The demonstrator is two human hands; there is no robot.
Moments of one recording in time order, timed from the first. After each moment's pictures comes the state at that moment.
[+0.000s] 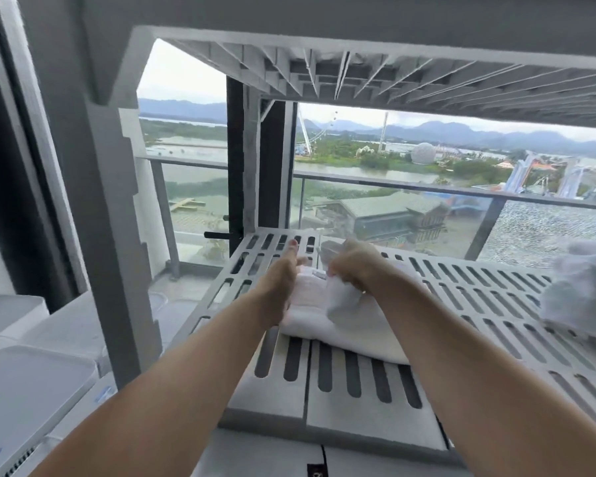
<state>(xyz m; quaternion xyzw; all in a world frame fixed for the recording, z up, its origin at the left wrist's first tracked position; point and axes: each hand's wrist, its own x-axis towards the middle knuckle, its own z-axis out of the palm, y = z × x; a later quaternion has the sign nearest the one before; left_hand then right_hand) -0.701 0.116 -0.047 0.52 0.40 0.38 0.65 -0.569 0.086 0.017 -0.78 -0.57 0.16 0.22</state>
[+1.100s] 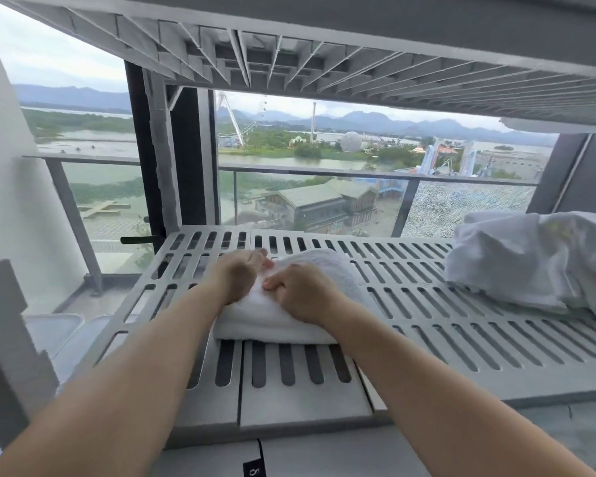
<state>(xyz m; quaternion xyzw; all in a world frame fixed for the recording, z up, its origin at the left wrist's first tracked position) -0.669 0.150 -0.052 0.82 0.42 0.26 0.29 -0.538 0.033 -0.037 -0.66 -0.72 0.03 0.21</state>
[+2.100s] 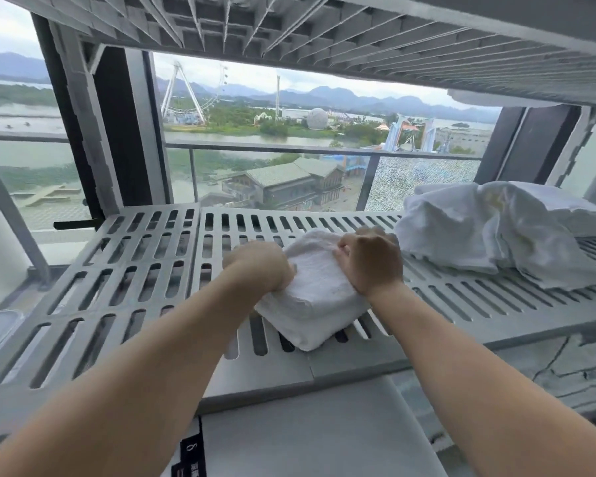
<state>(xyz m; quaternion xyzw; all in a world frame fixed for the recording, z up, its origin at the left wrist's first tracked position) -0.560 0.052 -0.030 0.87 0.50 0.00 0.04 -0.384 -0.038 -0.054 -0.80 -0.50 -0.28 0.16</state>
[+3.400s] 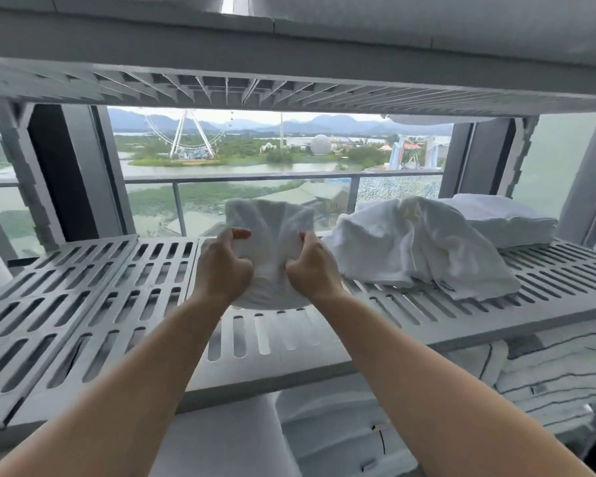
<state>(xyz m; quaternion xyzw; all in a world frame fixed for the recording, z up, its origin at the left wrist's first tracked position) -0.453 -0.041 -0.011 0.75 0.44 0.44 0.22 -0.309 -0.105 -0.017 -0.75 -0.48 0.02 0.45</state>
